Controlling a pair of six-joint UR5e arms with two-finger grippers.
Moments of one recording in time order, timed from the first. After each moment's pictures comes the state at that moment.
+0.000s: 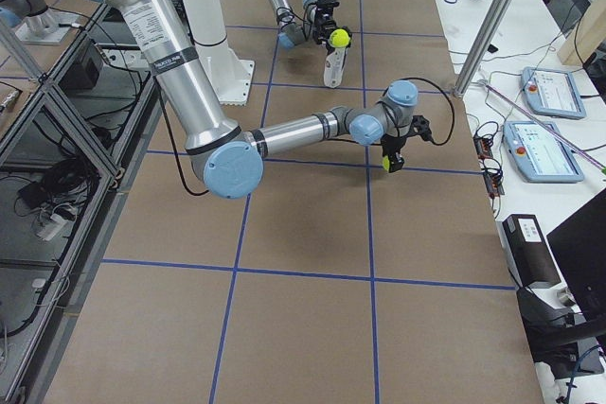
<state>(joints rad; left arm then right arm) -0.46 -2.28 -1.08 -3.62 -1.50 -0.38 1.05 -1.10 1.39 -1.26 2.21 0.55</state>
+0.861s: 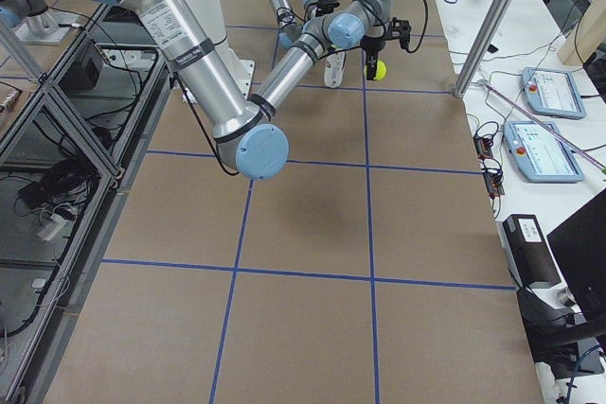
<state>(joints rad) -0.46 -2.28 -1.07 -3.62 -1.50 -0.37 0.97 -0.94 1.84 -1.68 2.26 0.97</state>
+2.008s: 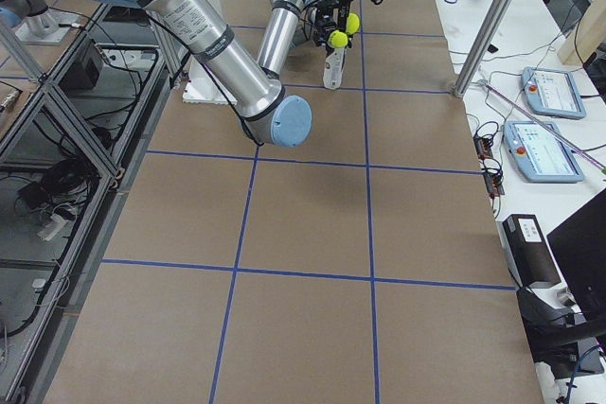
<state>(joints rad) -0.46 -2.27 -1.06 -3.62 -1.50 -0.33 0.83 -0.74 1.95 -1.89 2.22 1.20</state>
